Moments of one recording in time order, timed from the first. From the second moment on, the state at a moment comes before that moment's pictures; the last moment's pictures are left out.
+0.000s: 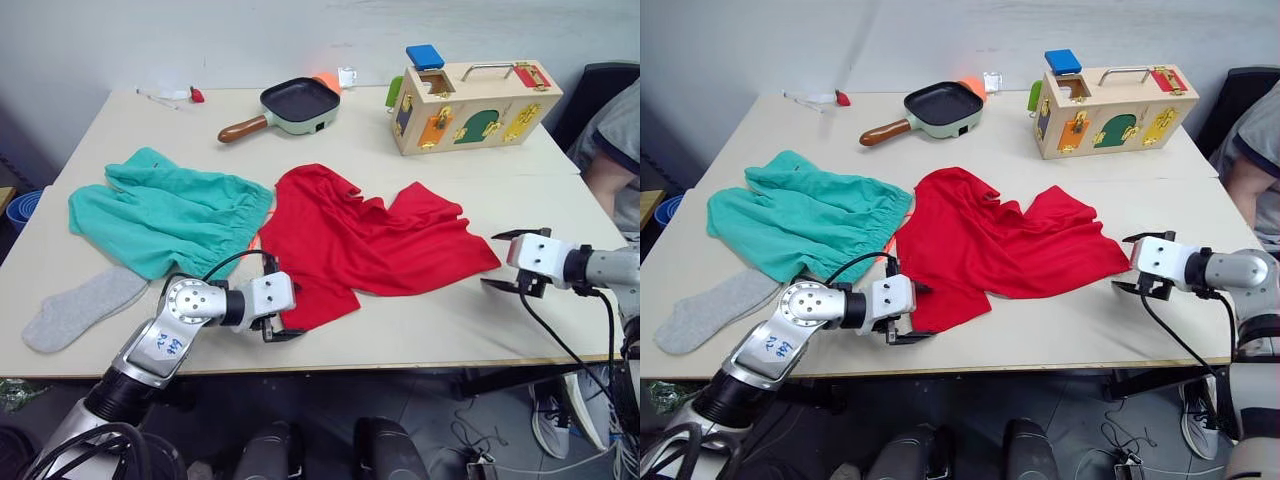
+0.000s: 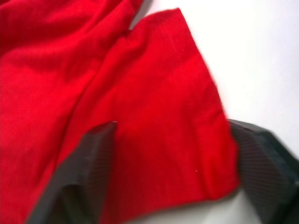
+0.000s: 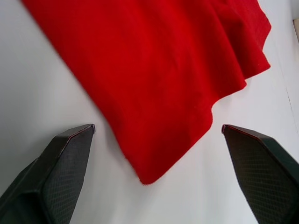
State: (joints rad) left arm -0.40 0.64 -0.33 -0.15 -0.01 0.33 -0.88; right arm -0.84 -0.88 0.11 1.22 -0.23 -0.74 1.01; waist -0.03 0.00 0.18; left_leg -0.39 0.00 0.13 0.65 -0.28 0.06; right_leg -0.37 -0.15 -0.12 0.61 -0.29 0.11
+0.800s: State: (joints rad) left arm -0.16 0.84 -0.04 -0.24 -0.35 0.38 -1.14; right arm -0.57 -1.00 0.20 0.72 0.22 -0.24 1.54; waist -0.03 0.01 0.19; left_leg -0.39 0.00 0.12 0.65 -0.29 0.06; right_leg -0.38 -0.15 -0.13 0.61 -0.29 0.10
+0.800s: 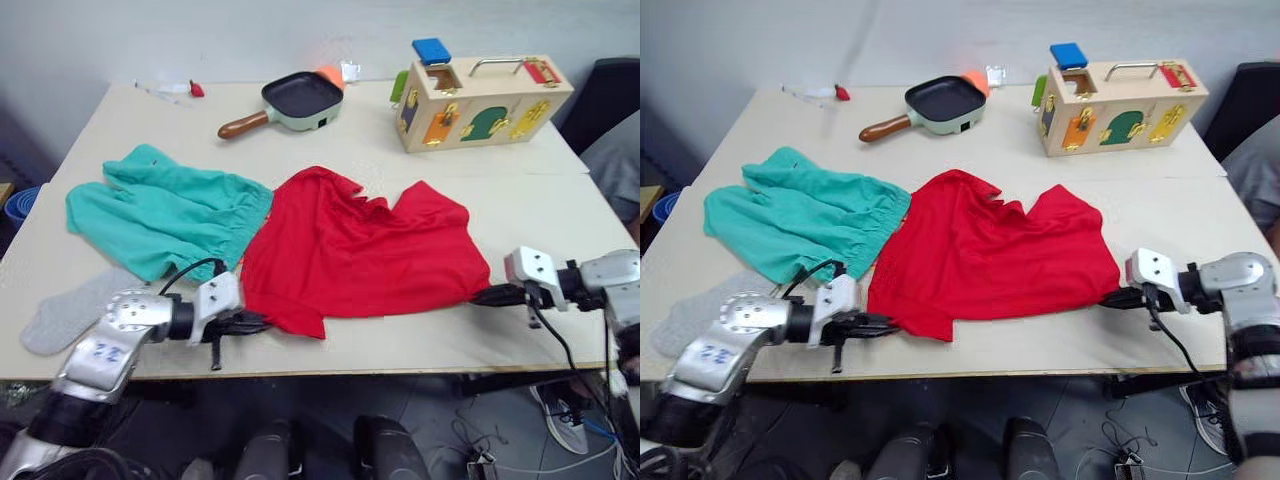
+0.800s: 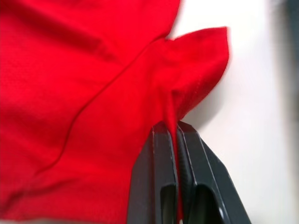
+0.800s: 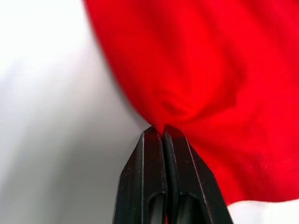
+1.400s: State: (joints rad) left arm -0.59 0.79 -0.07 0.01 -0.34 0.42 -1.13; right arm -0.66 -1.18 0.22 0.51 0.46 0.18 1.53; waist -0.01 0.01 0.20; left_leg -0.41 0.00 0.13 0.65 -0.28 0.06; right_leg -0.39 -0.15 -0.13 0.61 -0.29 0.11
